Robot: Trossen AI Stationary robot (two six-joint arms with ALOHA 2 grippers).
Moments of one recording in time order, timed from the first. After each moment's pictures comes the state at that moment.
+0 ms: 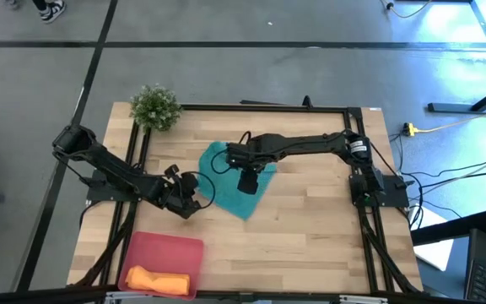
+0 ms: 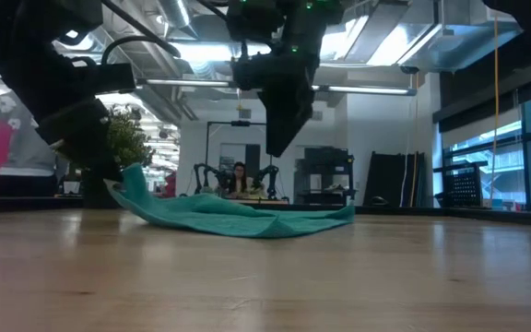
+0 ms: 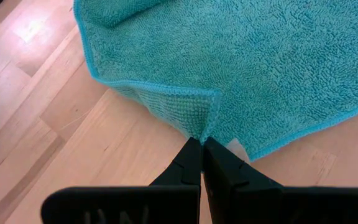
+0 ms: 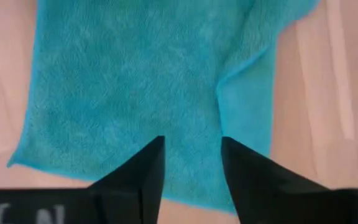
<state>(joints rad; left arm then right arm) -0.41 1.36 0.60 -0.52 -0.69 -0.89 -0.05 2.09 1.81 -1.02 0.07 0.18</state>
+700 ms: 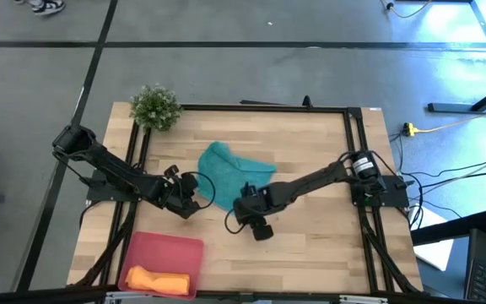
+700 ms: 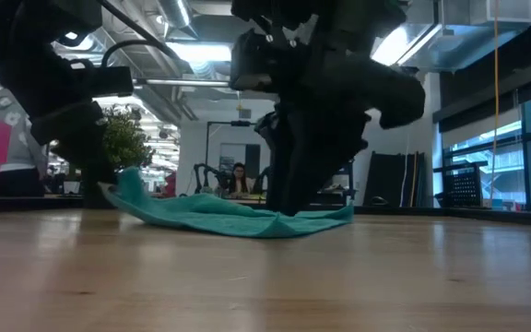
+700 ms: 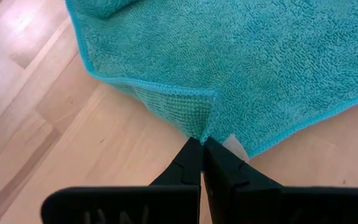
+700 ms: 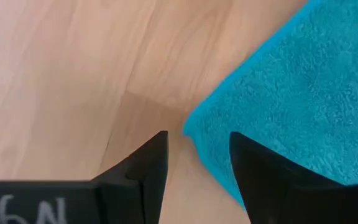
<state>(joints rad) -0.41 1.36 0.60 -0.54 -0.65 -0.89 0.25 2.08 1.49 -0.59 0.00 -0.09</state>
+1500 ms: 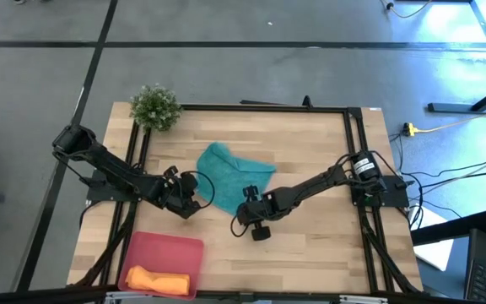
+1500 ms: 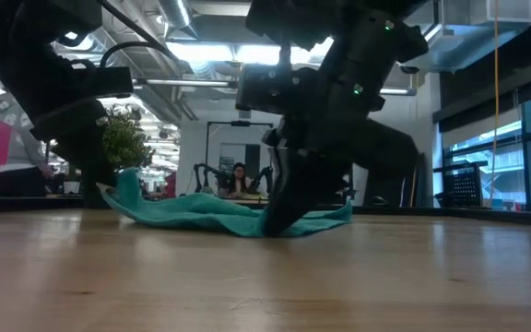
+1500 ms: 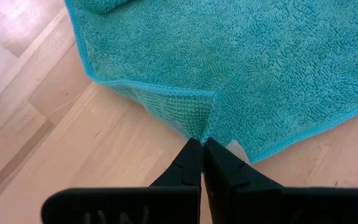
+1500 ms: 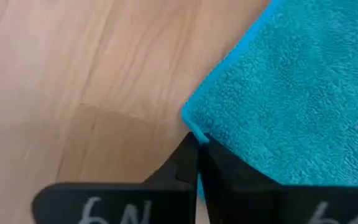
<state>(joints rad) -0.41 1.36 0.60 -0.54 -0.64 -0.94 0.27 2.08 1.34 -0.35 0.17 -0.05</state>
